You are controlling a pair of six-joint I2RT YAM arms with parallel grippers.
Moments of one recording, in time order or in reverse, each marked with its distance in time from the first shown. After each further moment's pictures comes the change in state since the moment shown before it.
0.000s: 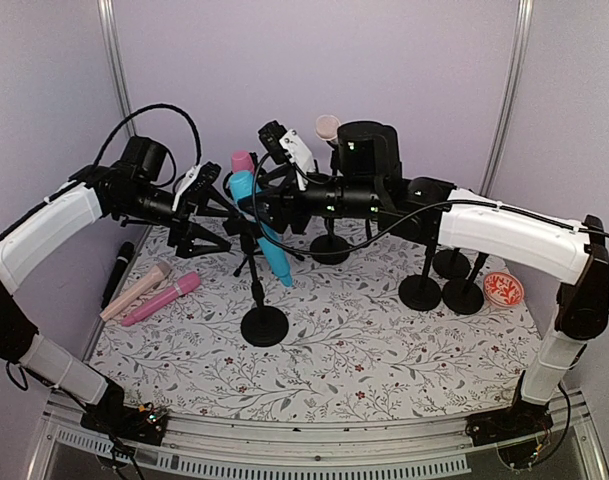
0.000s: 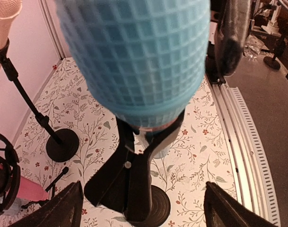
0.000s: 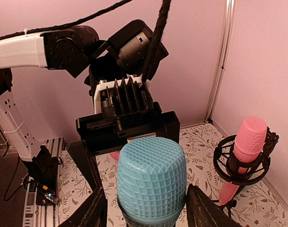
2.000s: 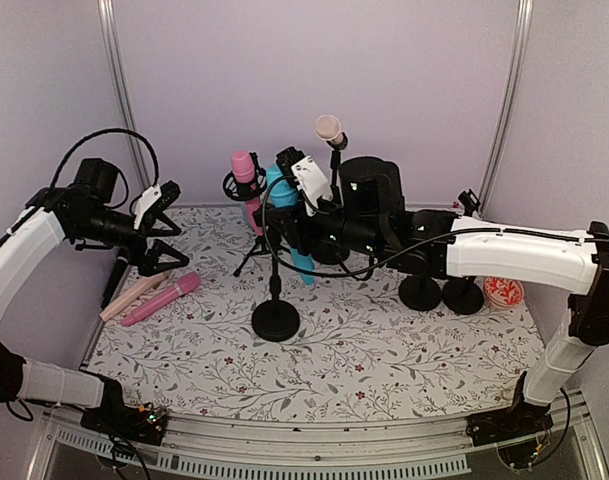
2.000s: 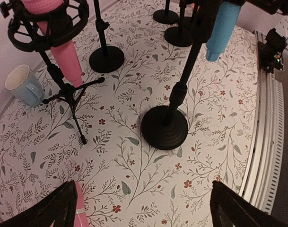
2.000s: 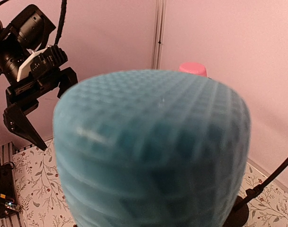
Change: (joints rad) left arm 0.224 -0.226 -0.169 -0.146 -0.270 -0.101; right arm 0.054 -0.096 -0.237 0.096 0.441 0.046
